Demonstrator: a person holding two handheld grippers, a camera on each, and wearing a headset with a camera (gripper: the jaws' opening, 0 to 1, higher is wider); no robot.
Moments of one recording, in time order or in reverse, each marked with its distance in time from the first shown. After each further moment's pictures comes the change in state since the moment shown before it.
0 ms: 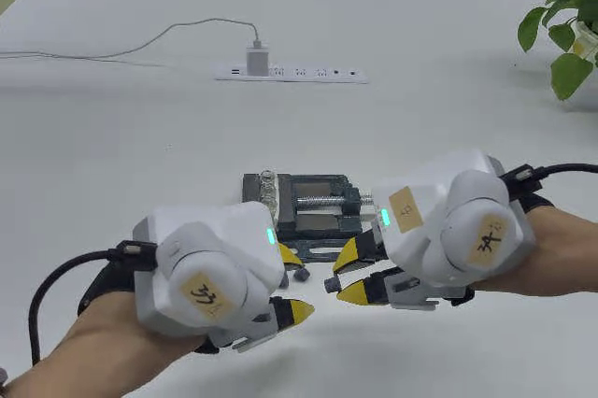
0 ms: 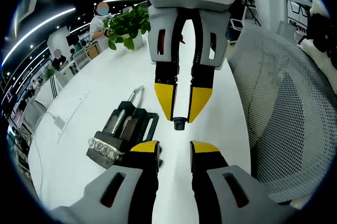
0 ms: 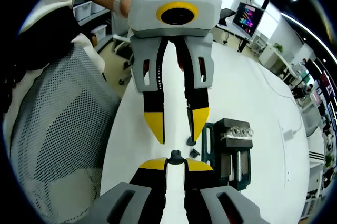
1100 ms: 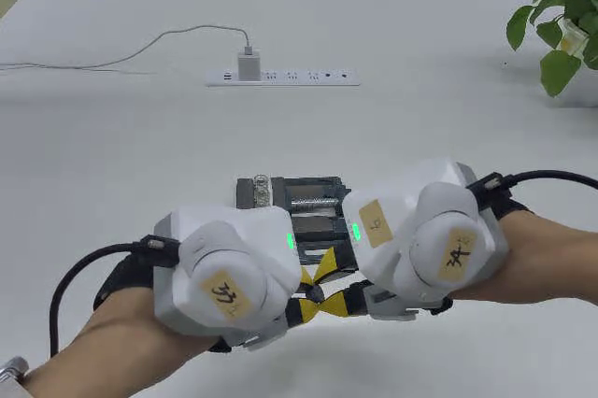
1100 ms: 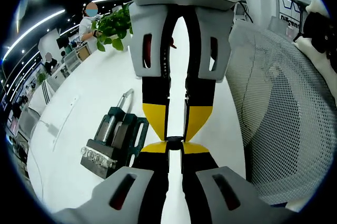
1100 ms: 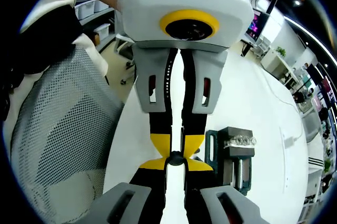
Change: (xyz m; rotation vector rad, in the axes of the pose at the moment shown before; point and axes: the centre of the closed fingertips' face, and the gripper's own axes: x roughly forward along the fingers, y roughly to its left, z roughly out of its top) left arm 0.005 -0.010 0.007 0.030 0.019 -0.066; right arm 0.003 0.005 0.014 -0.031 -0.009 0.007
